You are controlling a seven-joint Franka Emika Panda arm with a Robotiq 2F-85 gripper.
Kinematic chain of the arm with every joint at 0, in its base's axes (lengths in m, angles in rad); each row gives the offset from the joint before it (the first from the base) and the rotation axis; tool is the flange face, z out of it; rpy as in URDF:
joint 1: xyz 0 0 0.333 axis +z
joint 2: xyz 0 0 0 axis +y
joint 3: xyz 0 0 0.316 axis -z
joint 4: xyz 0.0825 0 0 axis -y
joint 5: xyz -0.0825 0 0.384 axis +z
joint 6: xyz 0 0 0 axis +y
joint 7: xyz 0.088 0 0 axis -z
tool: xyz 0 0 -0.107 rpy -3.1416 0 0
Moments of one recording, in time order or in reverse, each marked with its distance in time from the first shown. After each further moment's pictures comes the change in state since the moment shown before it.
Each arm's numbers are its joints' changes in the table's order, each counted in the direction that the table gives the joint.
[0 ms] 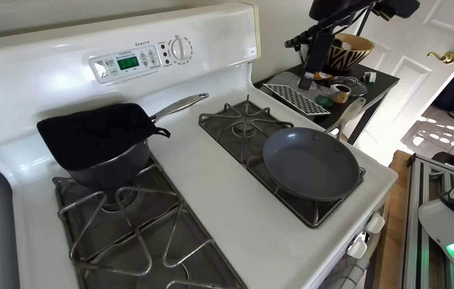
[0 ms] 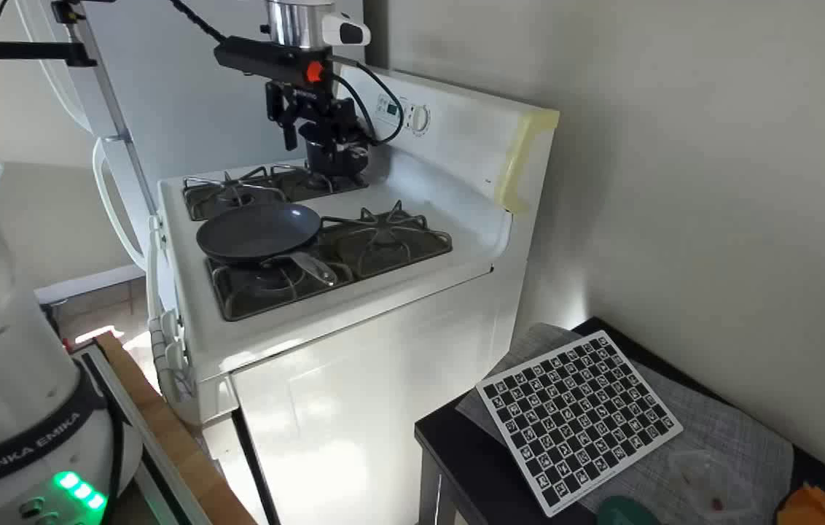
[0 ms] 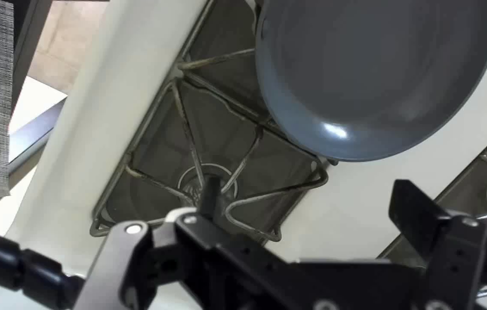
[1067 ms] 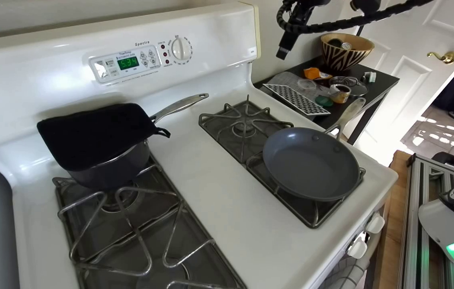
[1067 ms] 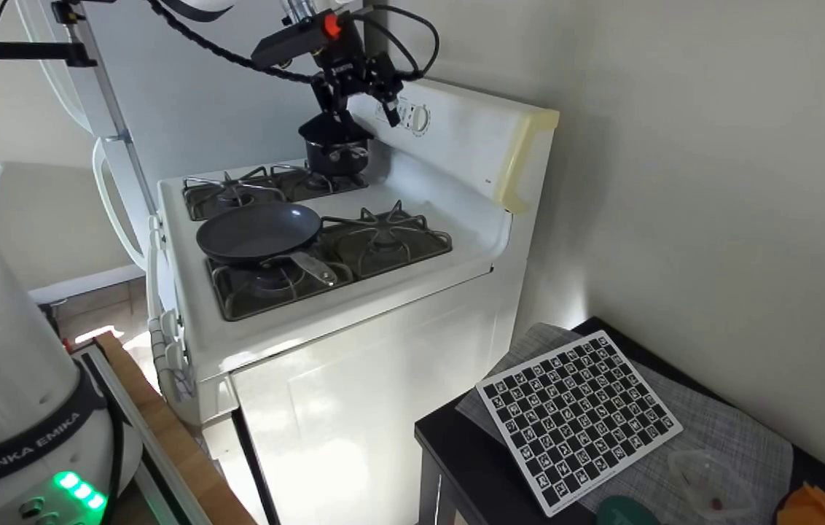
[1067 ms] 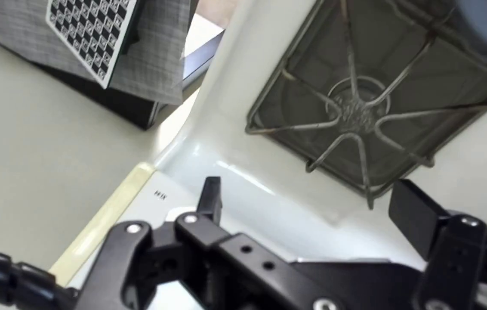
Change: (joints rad) arm -0.145 0.059 -0.153 0.078 -0.476 -0.191 0.351
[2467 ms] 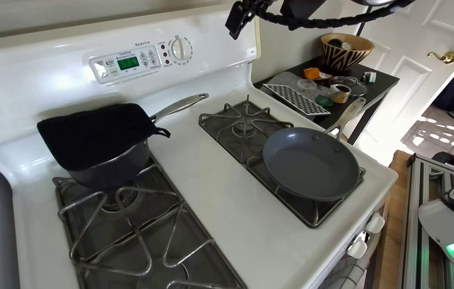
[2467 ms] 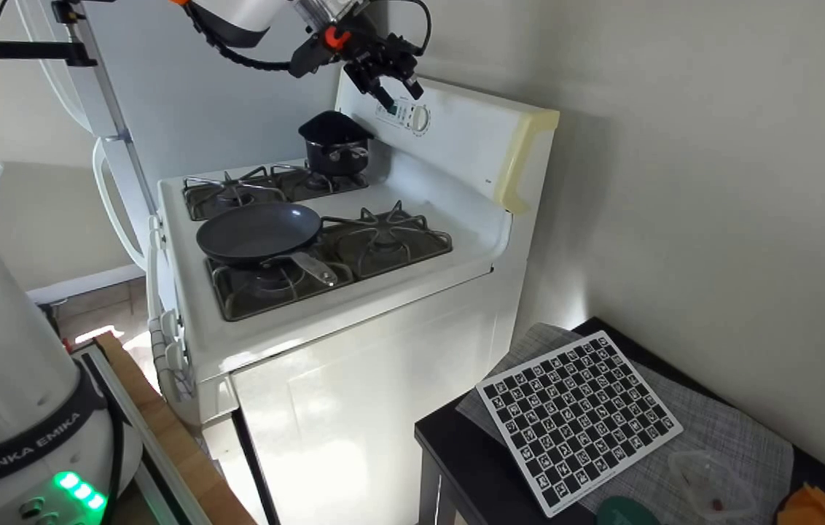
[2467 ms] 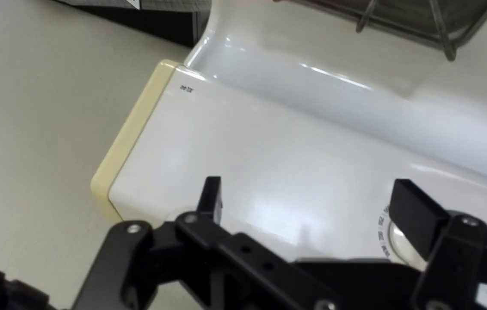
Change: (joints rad) arm -0.029 0.194 -0.085 0.176 -0.442 -0.125 0.671
